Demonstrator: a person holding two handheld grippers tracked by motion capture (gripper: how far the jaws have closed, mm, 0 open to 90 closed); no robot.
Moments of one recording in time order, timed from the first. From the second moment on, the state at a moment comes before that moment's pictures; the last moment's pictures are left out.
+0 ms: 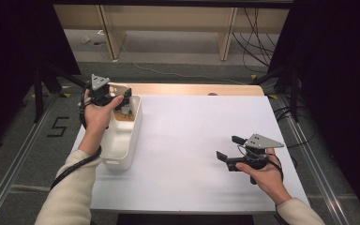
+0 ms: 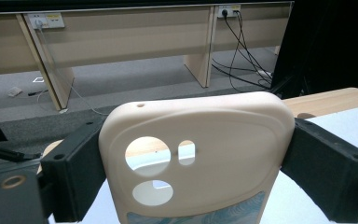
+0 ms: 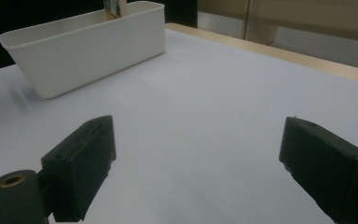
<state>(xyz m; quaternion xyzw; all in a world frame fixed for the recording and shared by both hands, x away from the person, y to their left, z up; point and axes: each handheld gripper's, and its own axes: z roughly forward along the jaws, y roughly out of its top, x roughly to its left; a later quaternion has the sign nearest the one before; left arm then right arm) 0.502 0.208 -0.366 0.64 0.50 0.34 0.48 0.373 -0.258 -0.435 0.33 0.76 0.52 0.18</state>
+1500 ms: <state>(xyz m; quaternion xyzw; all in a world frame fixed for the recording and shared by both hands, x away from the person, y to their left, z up) 0.520 0.205 -0.370 0.65 0.50 0.33 0.46 0.373 -0.258 -0.435 0.33 0.76 0.52 0.18</state>
